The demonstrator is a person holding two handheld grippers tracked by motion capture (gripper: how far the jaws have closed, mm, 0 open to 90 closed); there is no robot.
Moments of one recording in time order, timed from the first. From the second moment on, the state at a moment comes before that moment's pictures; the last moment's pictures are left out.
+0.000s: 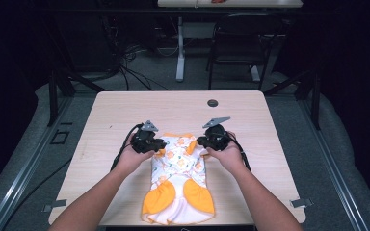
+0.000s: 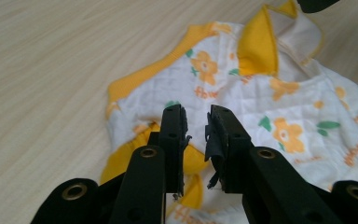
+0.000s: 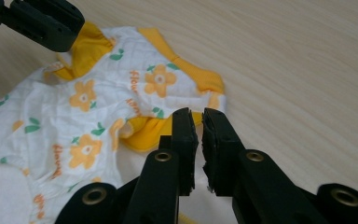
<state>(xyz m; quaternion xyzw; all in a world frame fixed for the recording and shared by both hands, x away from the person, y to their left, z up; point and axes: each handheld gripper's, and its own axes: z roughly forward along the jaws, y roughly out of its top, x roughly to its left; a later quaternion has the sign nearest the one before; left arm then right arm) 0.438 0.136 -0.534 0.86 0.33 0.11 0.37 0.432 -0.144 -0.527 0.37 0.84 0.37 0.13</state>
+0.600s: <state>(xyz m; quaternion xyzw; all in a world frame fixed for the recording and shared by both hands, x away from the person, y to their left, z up) 0.480 0.143 -0.540 0.84 0.35 0.10 0.39 0.481 -0.111 -0.539 0.36 0.87 0.31 0.14</state>
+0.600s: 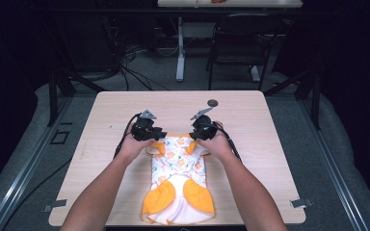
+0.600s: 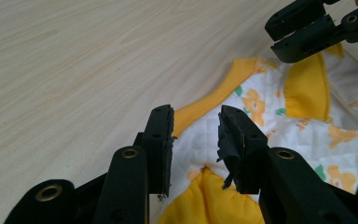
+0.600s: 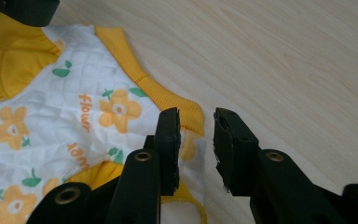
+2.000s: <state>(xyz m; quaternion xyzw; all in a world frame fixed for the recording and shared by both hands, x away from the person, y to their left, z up) 0.485 0.138 -0.570 0.86 0.38 0.08 0.34 0.485 -0.110 -0.561 0.37 0.89 0.27 0.08</state>
